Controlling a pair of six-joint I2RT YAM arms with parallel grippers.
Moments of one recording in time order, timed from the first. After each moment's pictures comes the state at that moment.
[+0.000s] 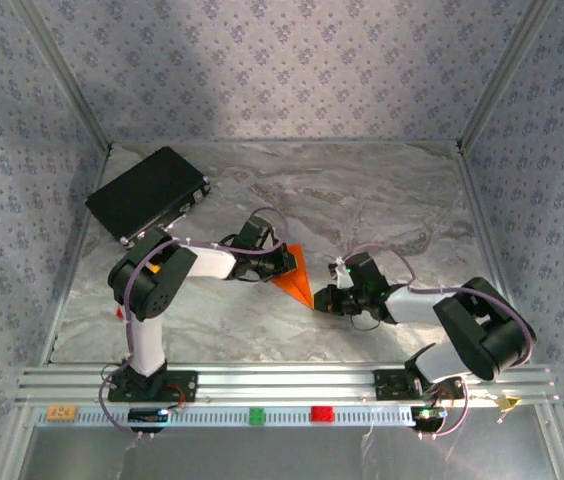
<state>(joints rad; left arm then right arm) -0.68 1.92 0.91 0.20 0.46 -1.02 0.58 1.41 0.36 0.20 -0.53 0.68</state>
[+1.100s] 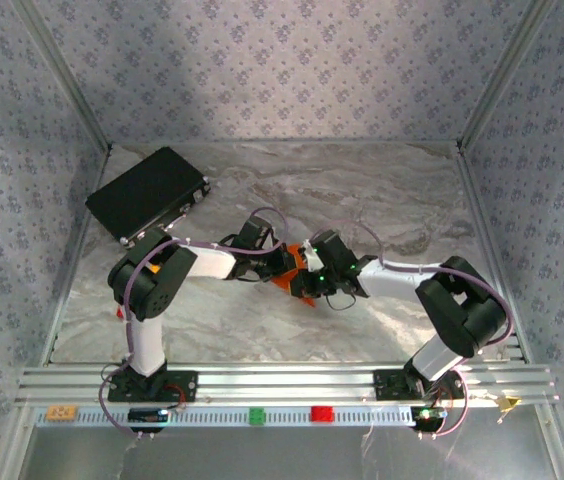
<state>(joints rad) -0.68 1.92 0.91 0.20 0.46 -1.02 0.69 1.59 0.72 -0.06 -0.46 0.58</state>
